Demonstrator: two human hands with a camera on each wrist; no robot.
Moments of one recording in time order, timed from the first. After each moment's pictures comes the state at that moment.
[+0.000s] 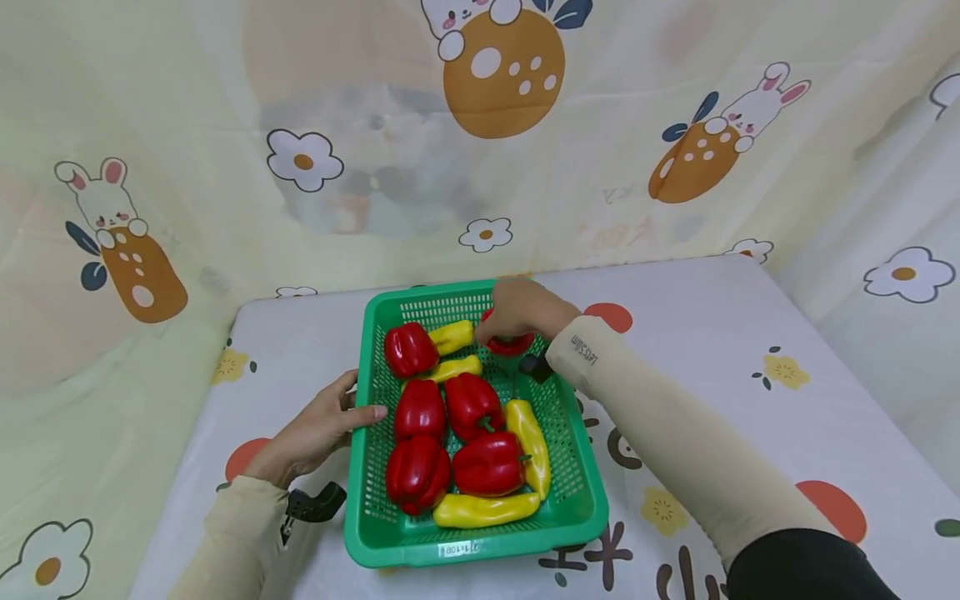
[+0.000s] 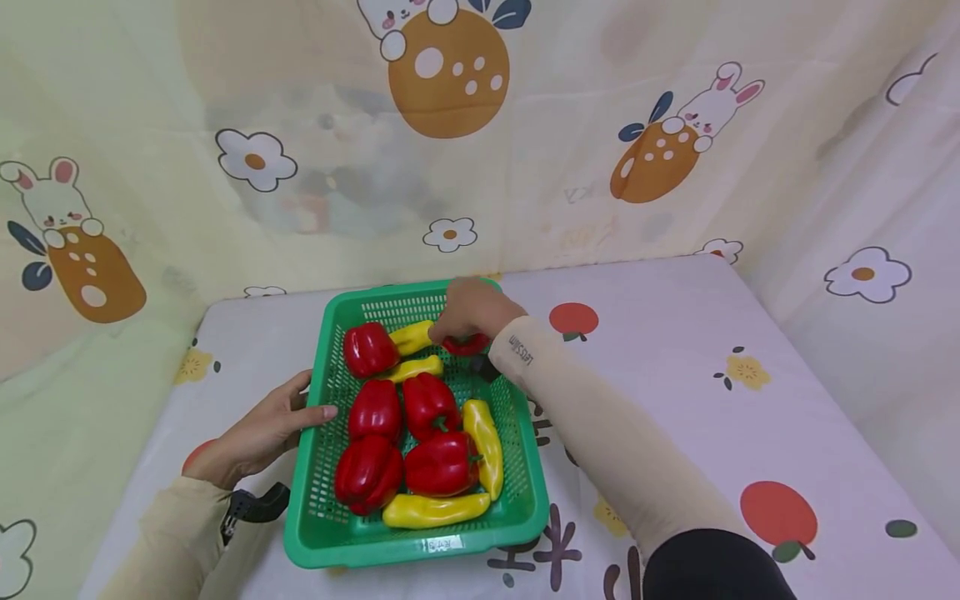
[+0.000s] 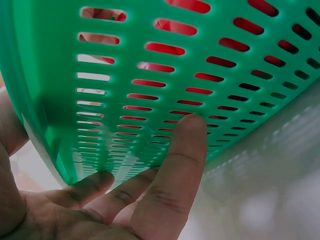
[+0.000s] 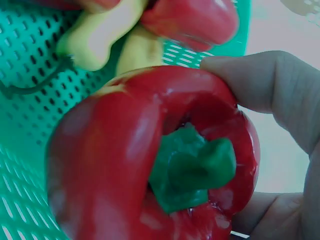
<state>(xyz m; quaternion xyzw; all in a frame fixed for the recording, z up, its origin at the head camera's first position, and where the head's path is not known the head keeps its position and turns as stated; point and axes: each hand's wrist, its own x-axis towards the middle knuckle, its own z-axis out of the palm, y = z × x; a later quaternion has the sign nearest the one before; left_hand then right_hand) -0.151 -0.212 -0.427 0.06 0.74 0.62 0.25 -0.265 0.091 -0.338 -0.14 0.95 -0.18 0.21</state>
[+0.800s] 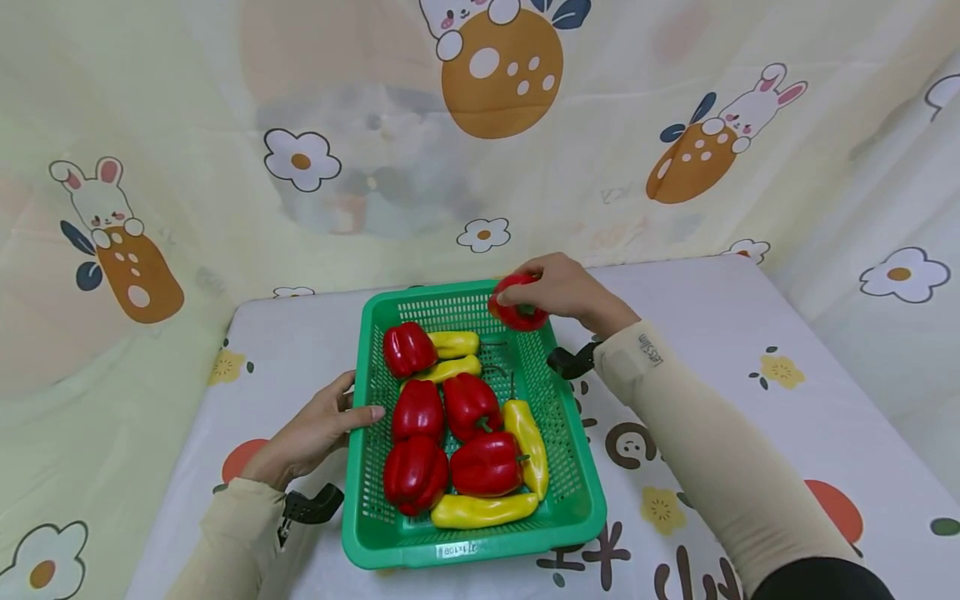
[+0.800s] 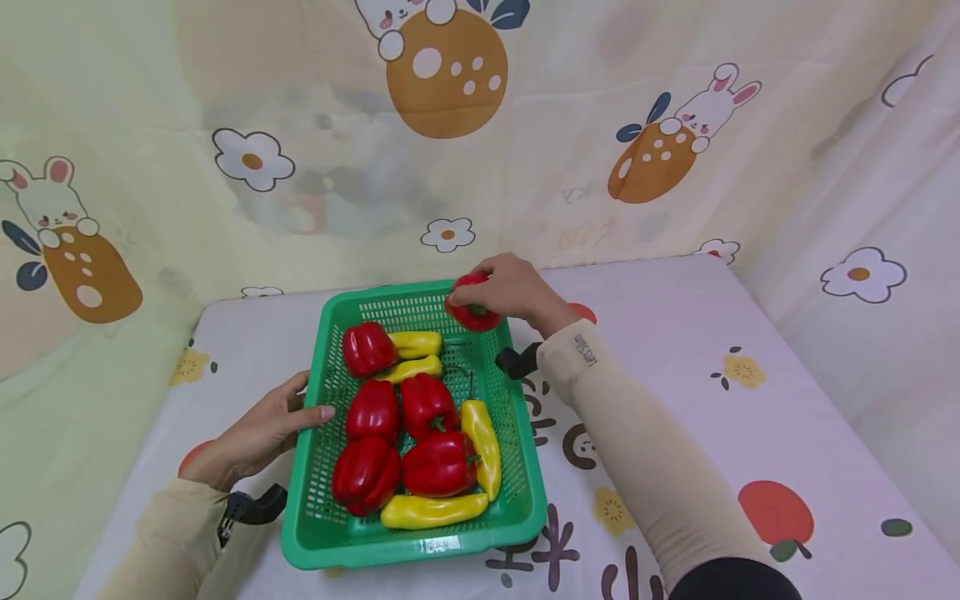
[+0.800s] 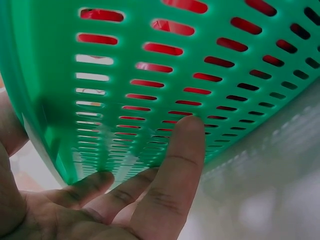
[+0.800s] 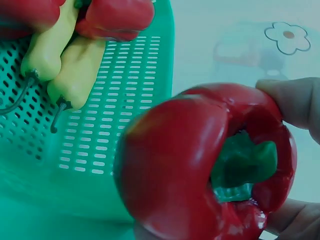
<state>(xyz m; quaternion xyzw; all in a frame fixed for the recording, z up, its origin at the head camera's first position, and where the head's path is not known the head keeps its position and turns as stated) -0.148 -0.214 -0.424 0.08 0.74 0.63 0.25 -0.258 0.145 -0.327 -0.08 0.89 -0.43 0.15</state>
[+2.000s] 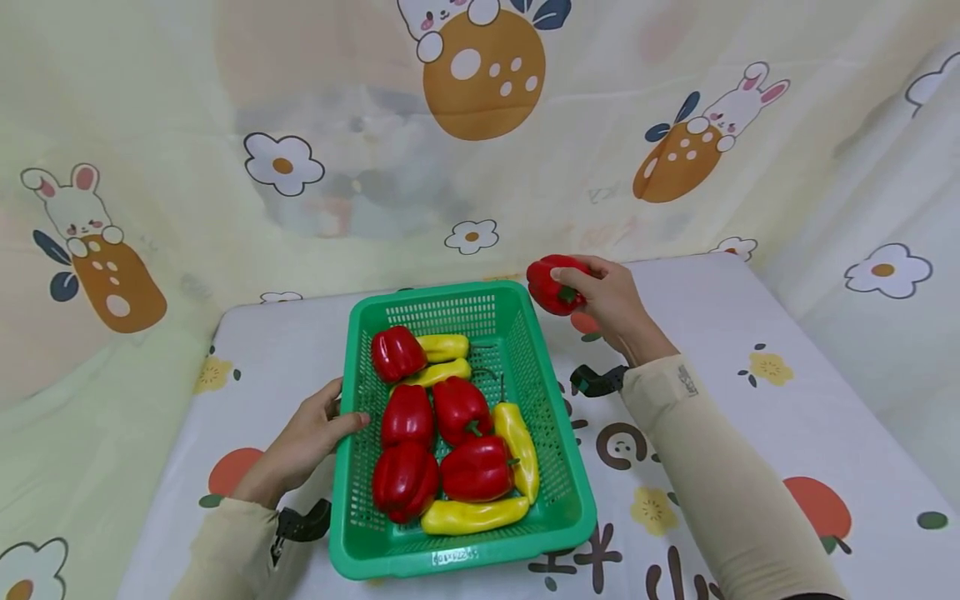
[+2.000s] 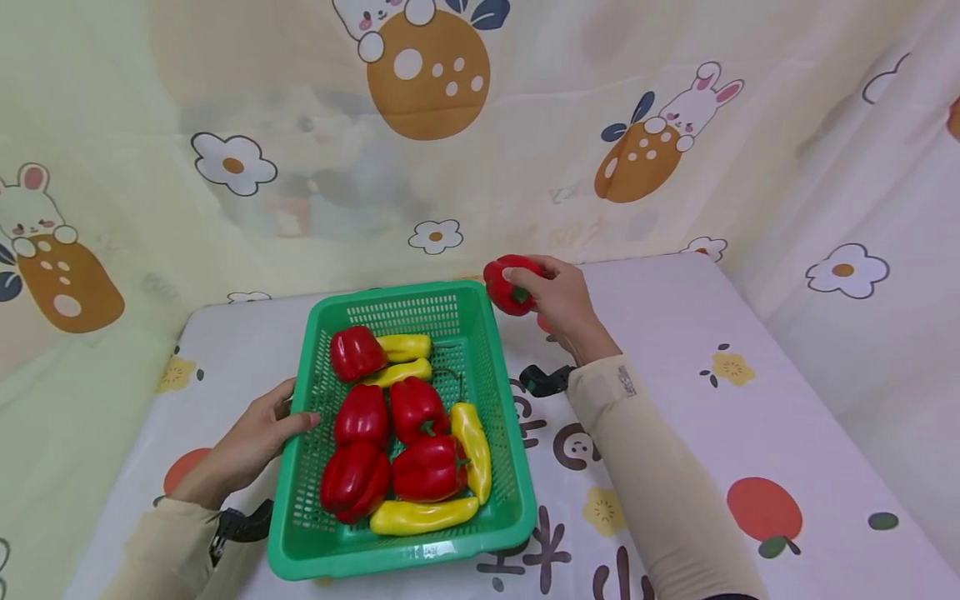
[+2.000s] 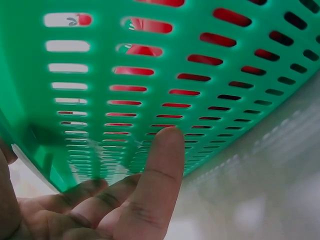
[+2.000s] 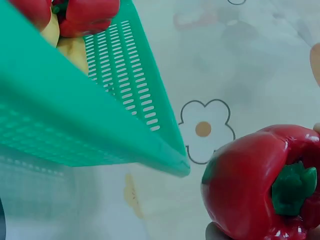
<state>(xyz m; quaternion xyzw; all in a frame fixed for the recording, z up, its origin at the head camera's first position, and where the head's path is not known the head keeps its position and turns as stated) -0.142 -0.207 -0.428 0.06 0.78 0.59 0.18 -0.246 0.202 -0.358 0.04 0.75 -0.66 0.05</state>
